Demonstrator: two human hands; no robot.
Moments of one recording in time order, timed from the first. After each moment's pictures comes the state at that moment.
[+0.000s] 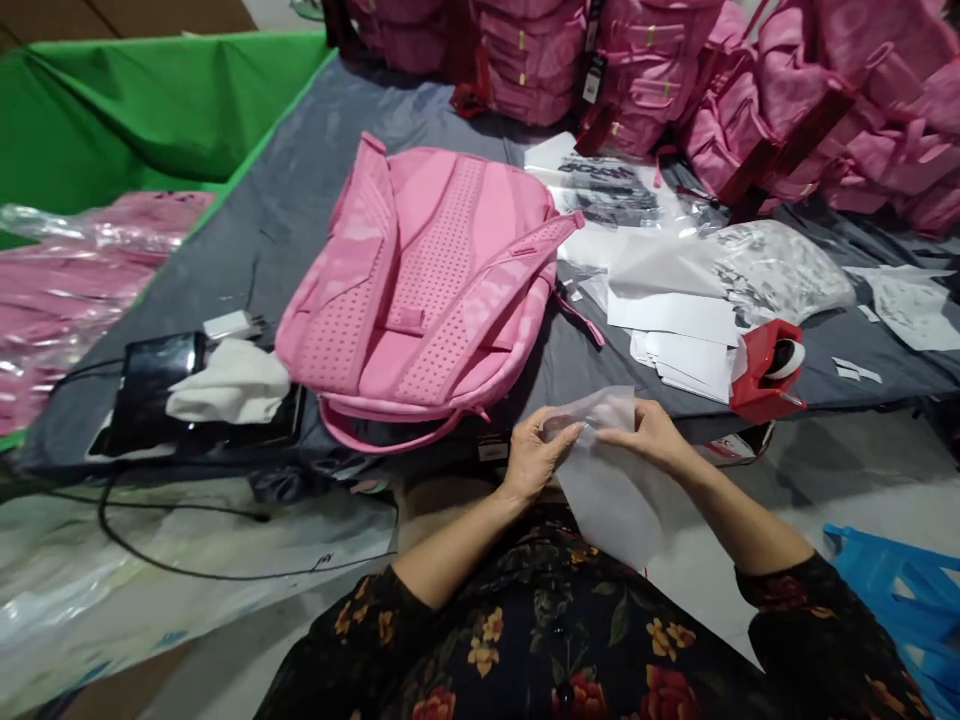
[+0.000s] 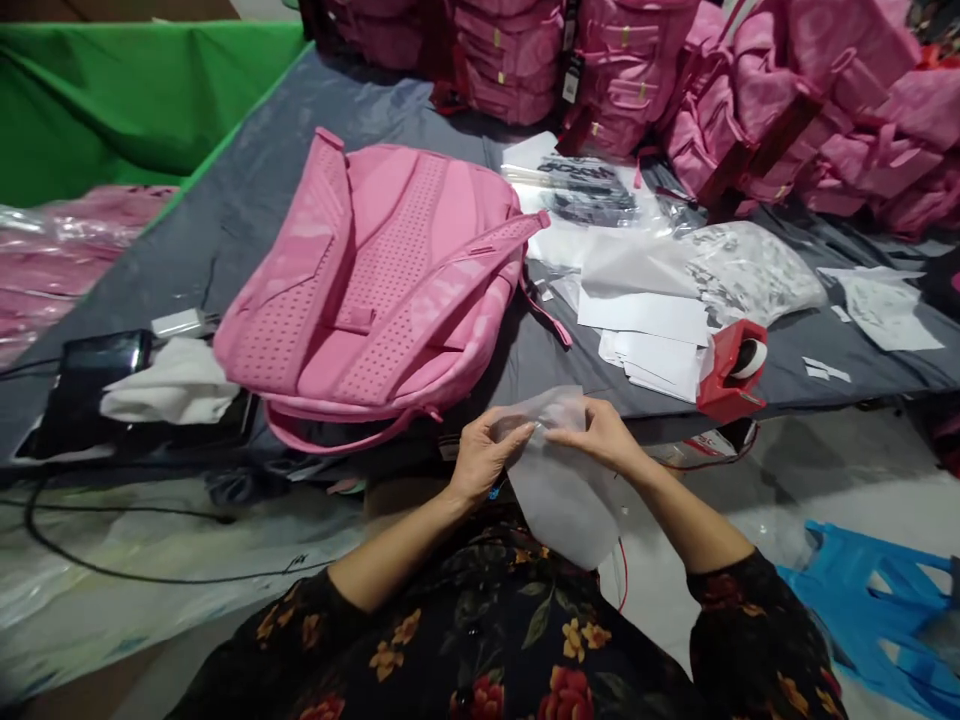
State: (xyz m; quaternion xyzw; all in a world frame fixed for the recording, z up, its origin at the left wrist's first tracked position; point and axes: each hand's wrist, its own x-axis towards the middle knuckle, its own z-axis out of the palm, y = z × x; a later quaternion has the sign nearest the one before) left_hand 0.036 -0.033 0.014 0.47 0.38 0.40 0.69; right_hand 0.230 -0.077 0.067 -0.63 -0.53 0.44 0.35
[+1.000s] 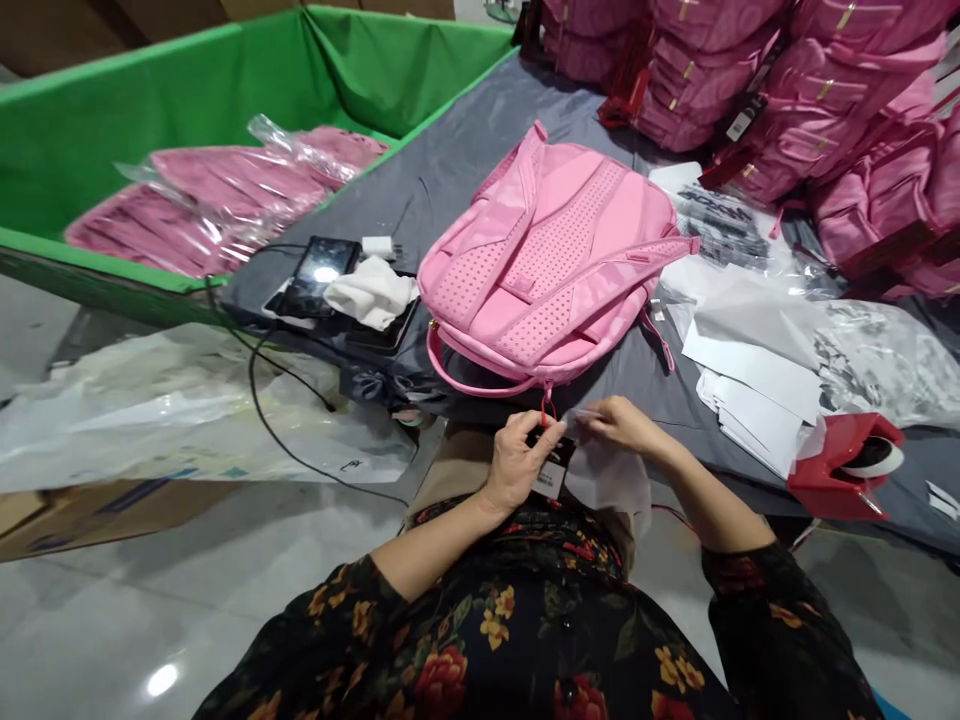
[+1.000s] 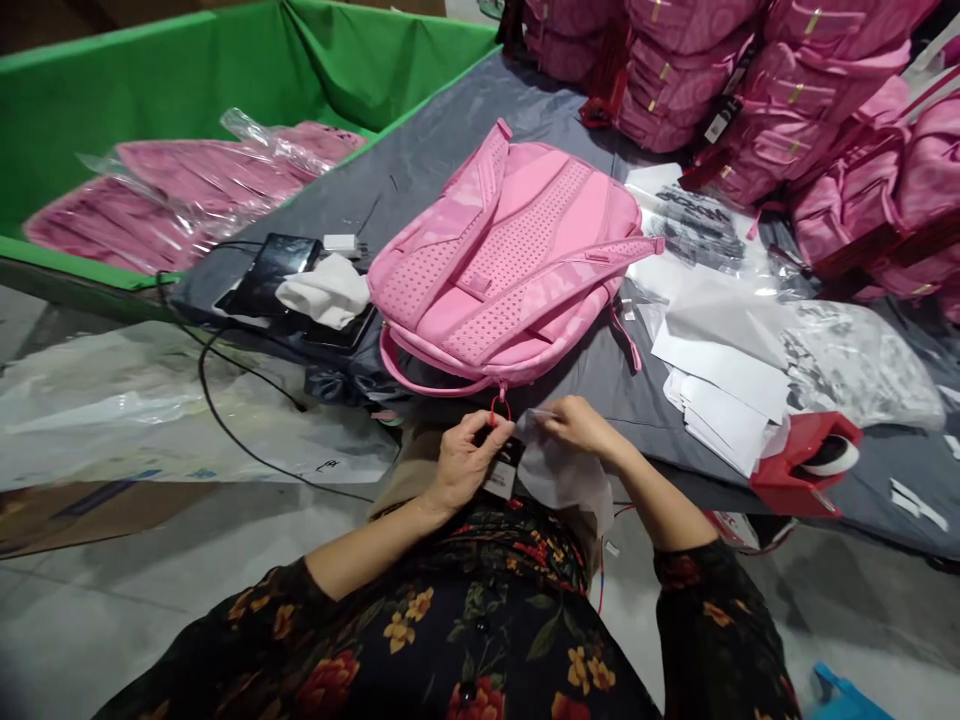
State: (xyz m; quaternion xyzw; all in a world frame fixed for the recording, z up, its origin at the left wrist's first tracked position) left_hand -0.040 -0.050 -0.006 0.61 0.52 0.46 0.39; right_hand 0.177 0.012 0.043 -0.50 -0.74 0.44 0.09
